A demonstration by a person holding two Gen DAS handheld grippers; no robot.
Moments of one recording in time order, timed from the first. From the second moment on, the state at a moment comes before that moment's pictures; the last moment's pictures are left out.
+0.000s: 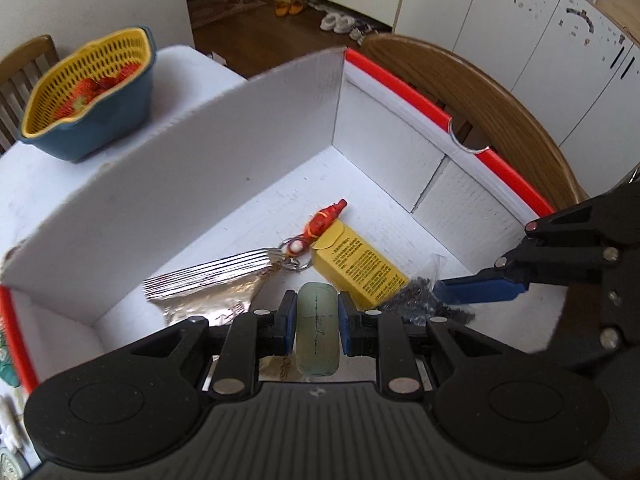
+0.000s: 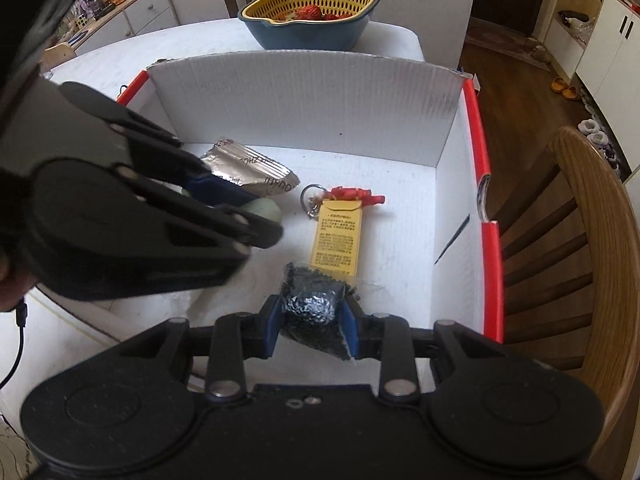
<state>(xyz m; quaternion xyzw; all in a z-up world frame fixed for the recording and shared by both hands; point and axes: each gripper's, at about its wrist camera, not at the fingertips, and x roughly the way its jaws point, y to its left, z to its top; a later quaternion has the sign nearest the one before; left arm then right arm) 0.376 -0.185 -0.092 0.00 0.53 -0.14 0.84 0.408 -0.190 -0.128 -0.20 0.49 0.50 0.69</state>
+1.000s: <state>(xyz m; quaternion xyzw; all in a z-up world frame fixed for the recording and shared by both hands) 0.372 -0.171 -0.091 -0.03 0.55 -0.15 0.82 0.409 -0.211 -0.112 -0.16 0.50 0.48 0.70</state>
